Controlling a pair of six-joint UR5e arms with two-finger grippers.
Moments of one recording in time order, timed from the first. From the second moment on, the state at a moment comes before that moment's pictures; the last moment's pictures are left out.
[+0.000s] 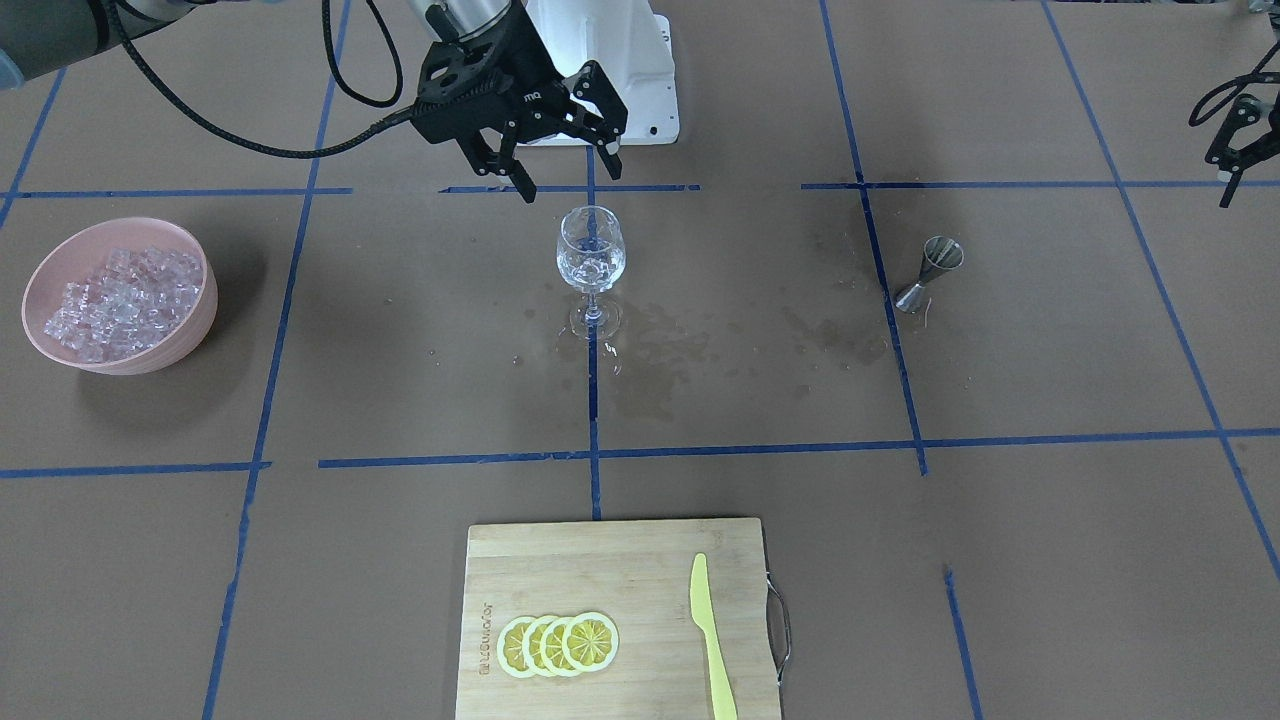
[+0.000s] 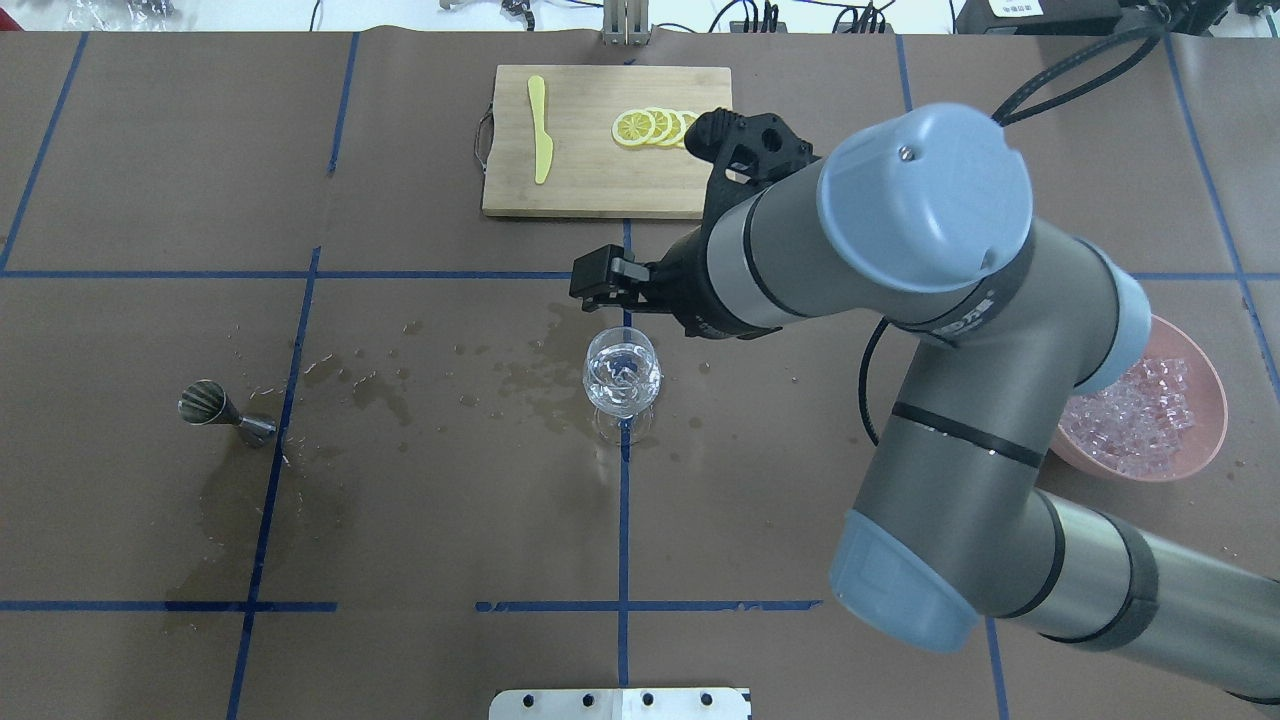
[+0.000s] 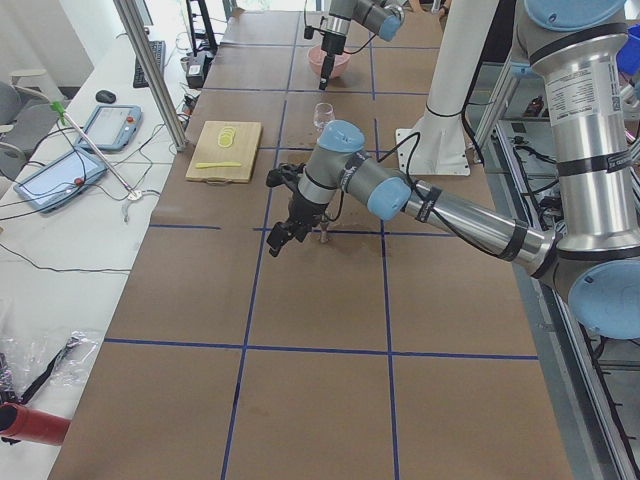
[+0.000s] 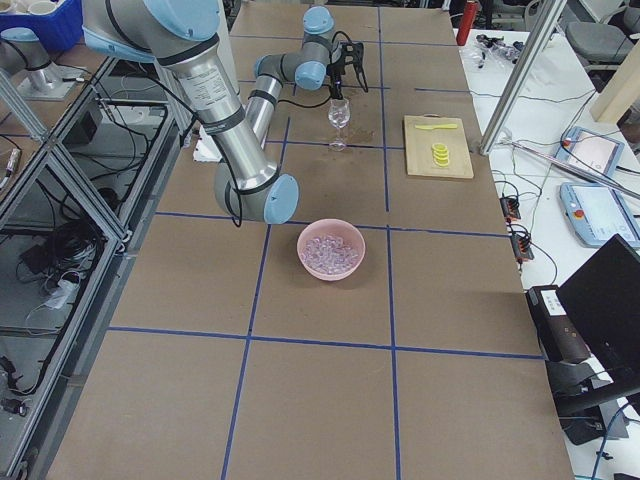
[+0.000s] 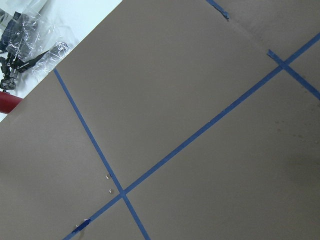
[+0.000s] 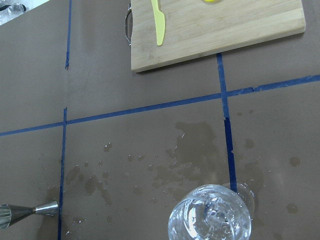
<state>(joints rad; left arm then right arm) -1.28 -1.35 -2.15 -1.82 -1.95 0.11 0.58 -0.91 2.02 -1.50 1.88 1.43</state>
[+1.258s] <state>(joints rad) -1.54 -1.63 -1.84 -1.51 -2.31 0.12 1.00 -1.07 2.01 -1.76 2.14 0.87</state>
